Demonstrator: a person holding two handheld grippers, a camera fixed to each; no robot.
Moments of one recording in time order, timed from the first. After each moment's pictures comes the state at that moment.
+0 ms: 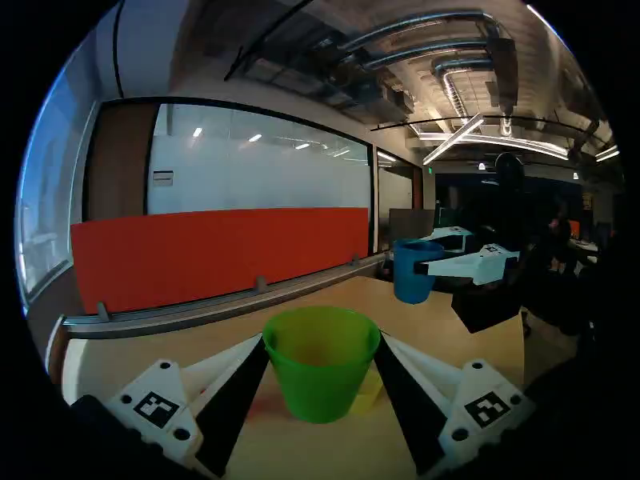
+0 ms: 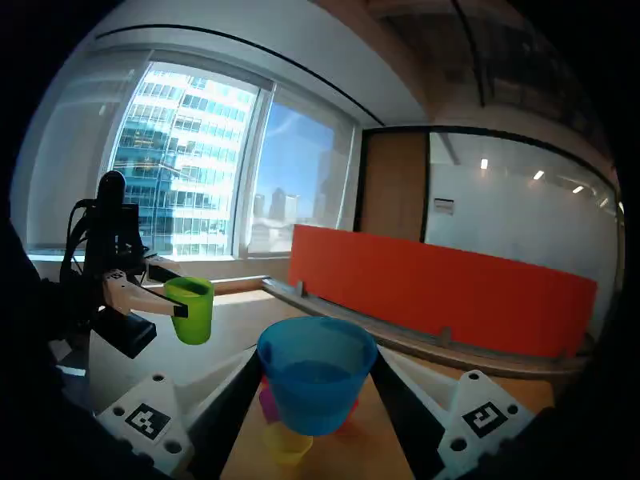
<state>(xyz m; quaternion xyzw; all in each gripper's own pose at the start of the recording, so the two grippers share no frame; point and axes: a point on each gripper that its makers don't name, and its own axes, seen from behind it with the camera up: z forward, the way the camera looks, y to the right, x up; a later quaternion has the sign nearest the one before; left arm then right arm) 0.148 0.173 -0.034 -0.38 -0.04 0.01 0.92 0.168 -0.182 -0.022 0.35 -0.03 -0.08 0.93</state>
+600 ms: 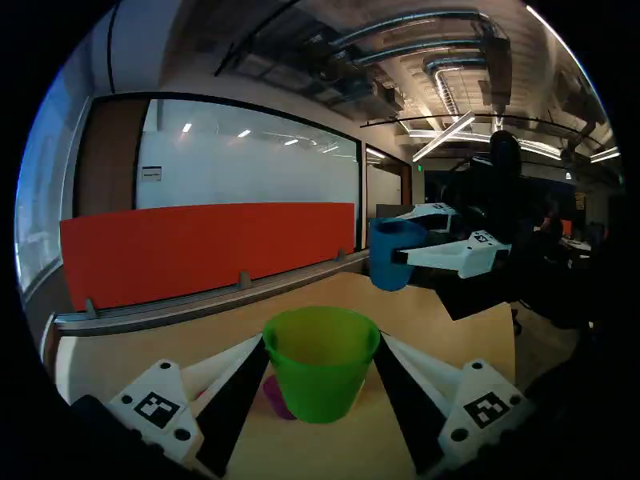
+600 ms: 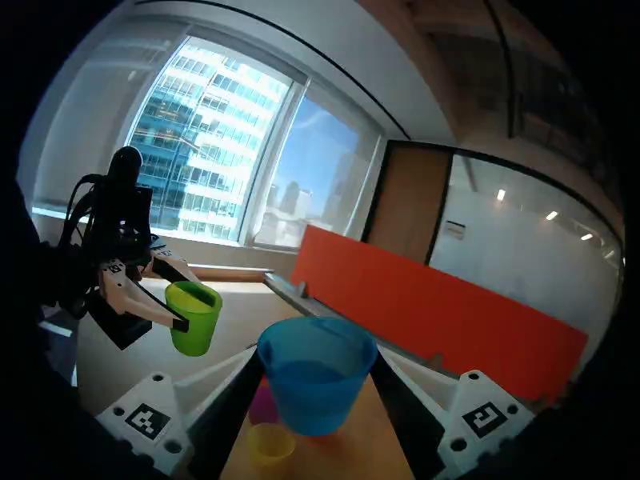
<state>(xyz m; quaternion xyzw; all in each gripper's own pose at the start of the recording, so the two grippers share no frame) 0.139 0.196 -0.048 -0.41 -0.05 0.02 0.91 0.185 -0.189 -0.019 0.36 0.00 -0.16 0.92</state>
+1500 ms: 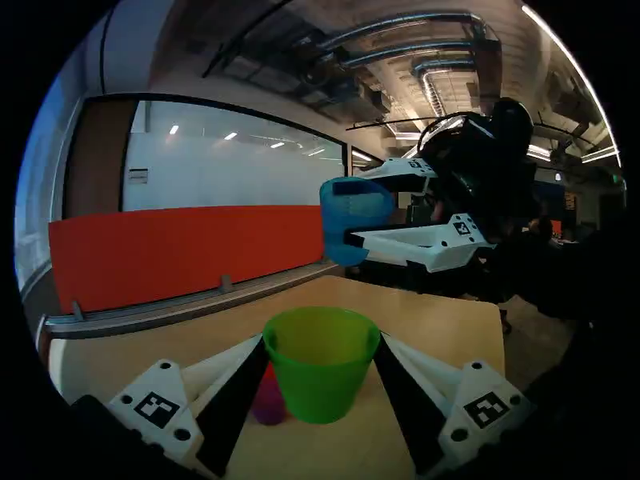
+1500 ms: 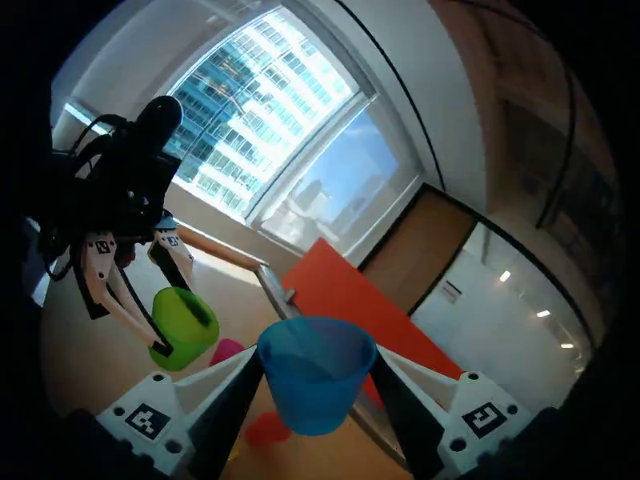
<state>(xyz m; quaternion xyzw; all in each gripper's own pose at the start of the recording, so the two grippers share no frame) 0.140 0.225 -0.061 -0.43 -0.04 0.02 0.90 0.228 -0.219 -0.002 0.36 0.08 -0.34 0.87</state>
